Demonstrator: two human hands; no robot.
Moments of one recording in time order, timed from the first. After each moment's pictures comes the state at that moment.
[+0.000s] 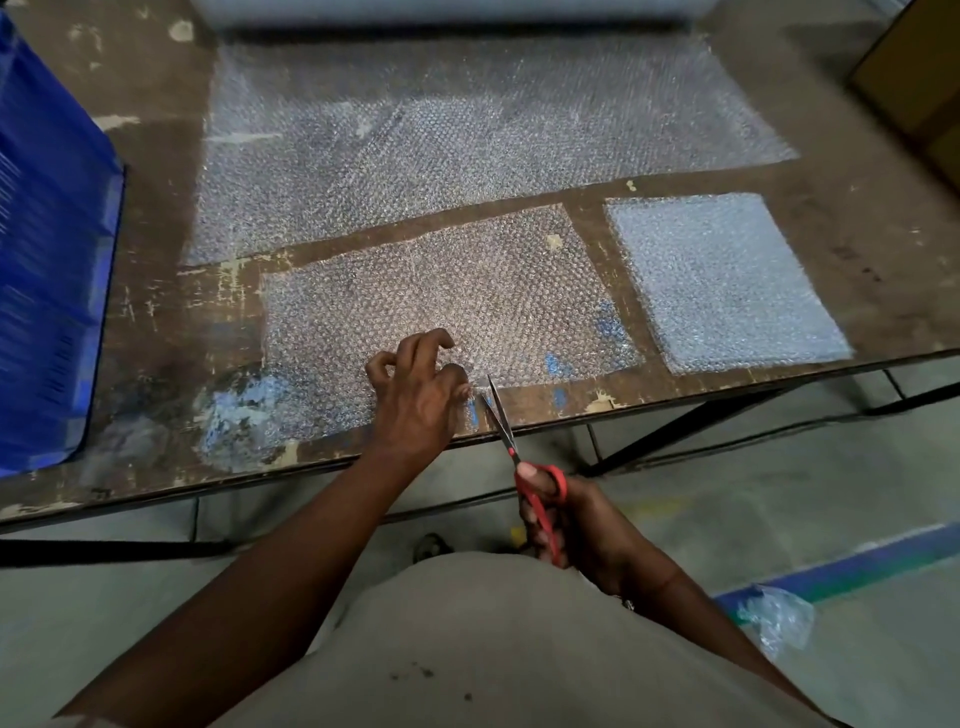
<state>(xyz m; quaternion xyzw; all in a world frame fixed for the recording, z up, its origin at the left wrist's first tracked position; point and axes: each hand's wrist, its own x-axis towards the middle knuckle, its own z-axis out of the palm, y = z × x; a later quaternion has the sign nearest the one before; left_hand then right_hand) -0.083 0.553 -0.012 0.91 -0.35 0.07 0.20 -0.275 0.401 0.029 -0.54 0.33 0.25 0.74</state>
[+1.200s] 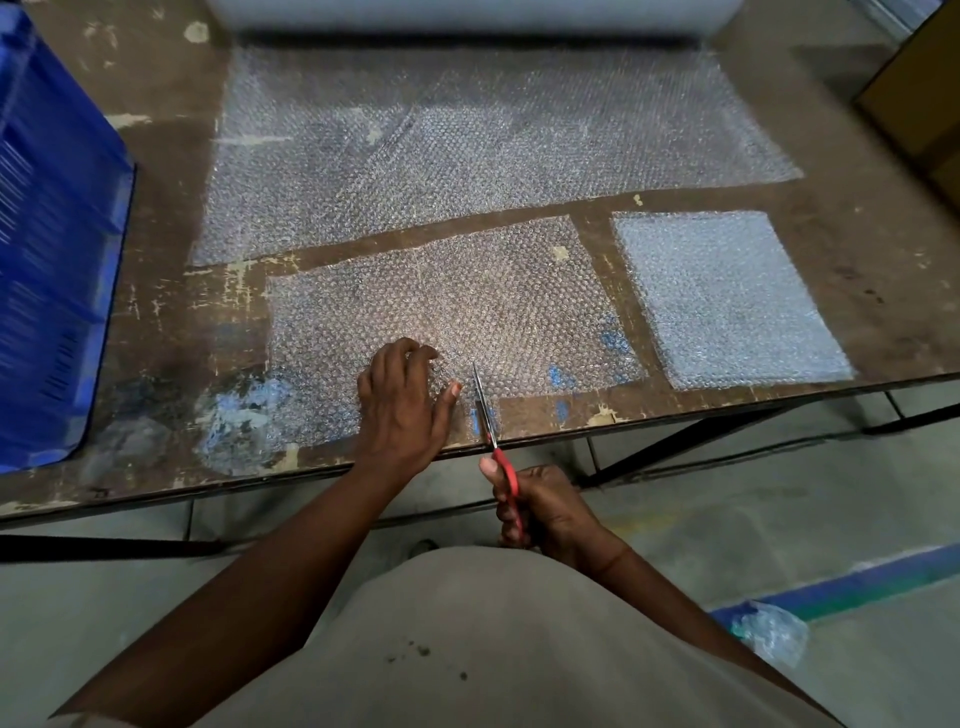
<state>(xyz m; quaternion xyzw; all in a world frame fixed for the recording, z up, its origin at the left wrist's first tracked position) -0.080 0.565 -0.029 0.93 -0.26 0.06 0.27 -0.236 0.422 0.008 -0.50 0.38 0.18 0.76</state>
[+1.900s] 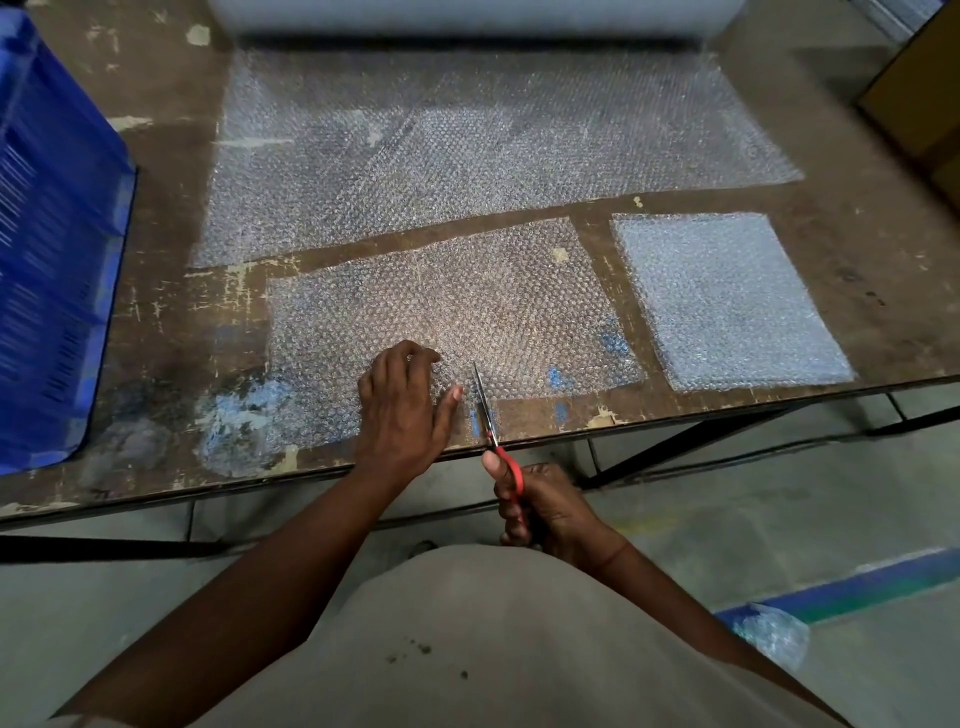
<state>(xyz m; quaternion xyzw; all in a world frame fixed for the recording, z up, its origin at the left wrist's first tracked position) -0.081 0.564 -0.027 0.93 -0.26 0.06 0.25 -0.233 0.416 0.006 -0.49 0.39 0.18 0.76</state>
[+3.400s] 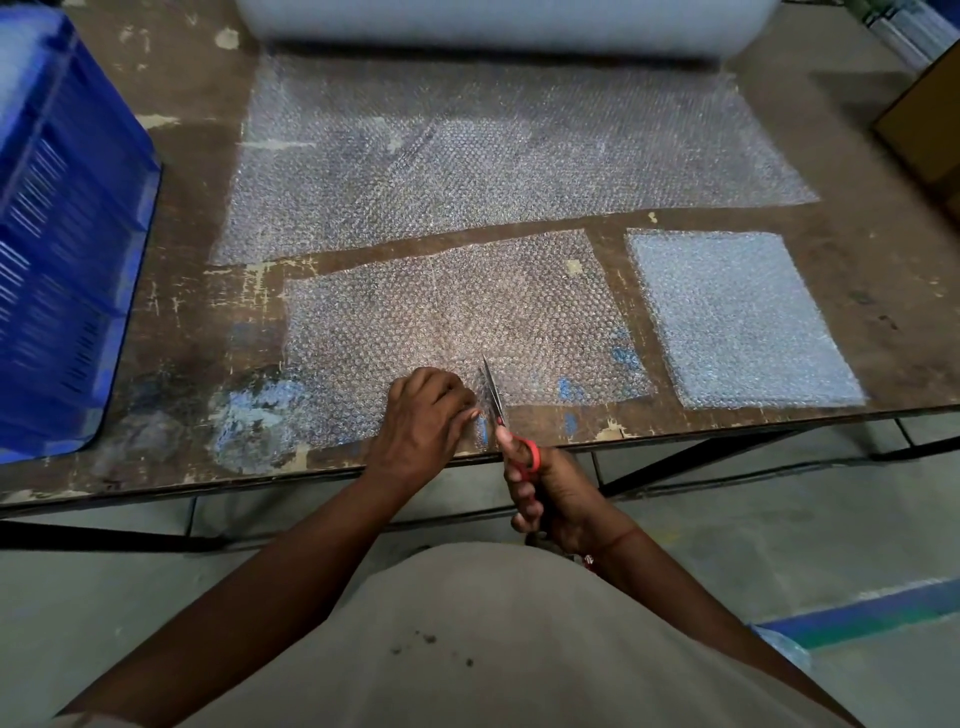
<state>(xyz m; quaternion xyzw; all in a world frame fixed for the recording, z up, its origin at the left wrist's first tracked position) -0.074 0.564 -0.046 0.87 -0.39 0.10 0.28 -0.207 0.404 0.026 -0.50 0.38 0.22 0.74</state>
